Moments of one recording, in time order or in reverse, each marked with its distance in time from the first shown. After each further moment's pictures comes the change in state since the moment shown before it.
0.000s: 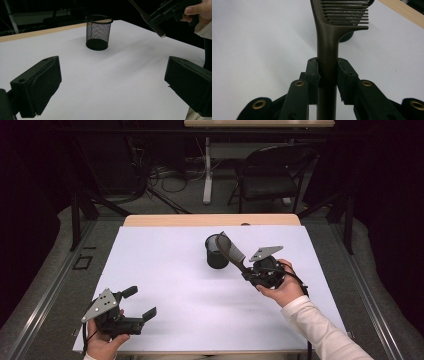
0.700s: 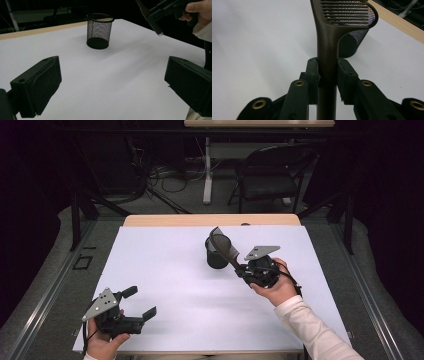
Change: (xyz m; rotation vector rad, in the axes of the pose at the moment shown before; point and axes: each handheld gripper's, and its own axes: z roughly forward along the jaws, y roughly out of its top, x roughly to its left) left arm 0.001 0.000 0.000 0.010 0.005 -0.011; right arm 0.009 0.010 0.004 -0.090 0.010 0.000
